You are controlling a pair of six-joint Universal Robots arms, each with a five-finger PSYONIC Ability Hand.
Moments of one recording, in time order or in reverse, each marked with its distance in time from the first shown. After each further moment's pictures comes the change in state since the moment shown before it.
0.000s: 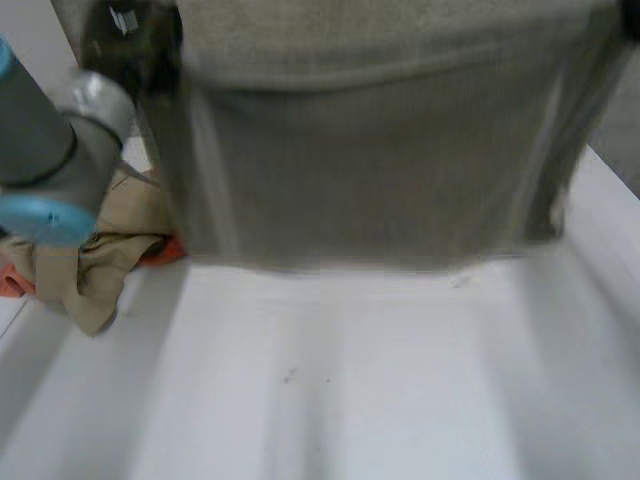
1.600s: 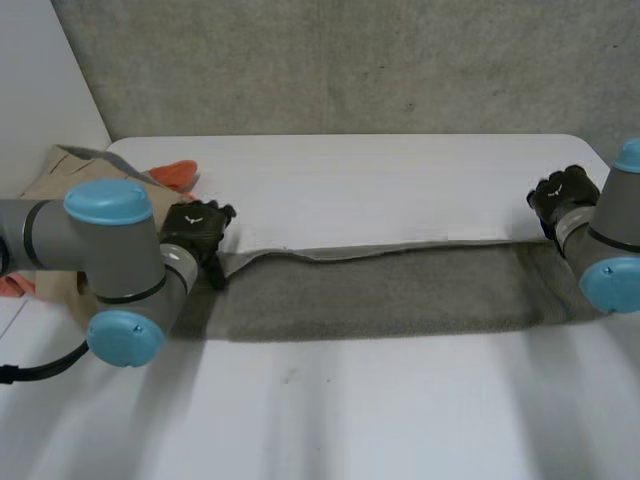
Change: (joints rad) left arm -0.082 -0.244 -0.262 -0.136 -0.148 -0.008; right arm -0.007 0.419 0.095 0.113 0.078 -0.265; left_hand -0.948 -0.951 -0.939 -0.958 -0.886; right_hand -0.758 -0.878 -0.869 -0.873 -0.841
